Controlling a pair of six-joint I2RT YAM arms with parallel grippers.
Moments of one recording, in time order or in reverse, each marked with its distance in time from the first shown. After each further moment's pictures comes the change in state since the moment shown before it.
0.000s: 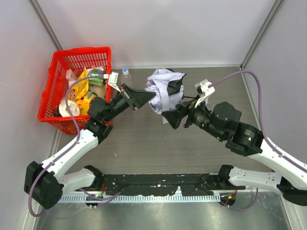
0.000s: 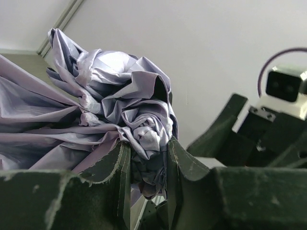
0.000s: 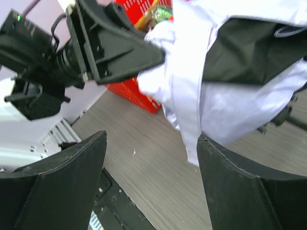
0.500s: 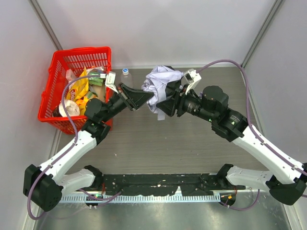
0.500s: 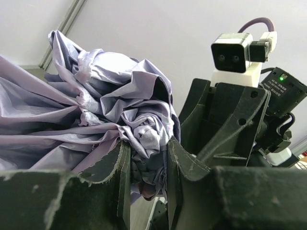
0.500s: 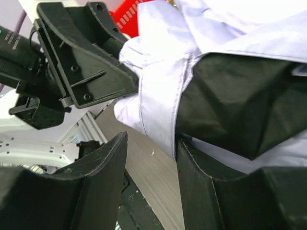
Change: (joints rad) left arm 0.010 -0.038 -0.002 0.029 0.050 0.070; right arm -0.253 0.185 0.072 0.097 -0.375 0.072
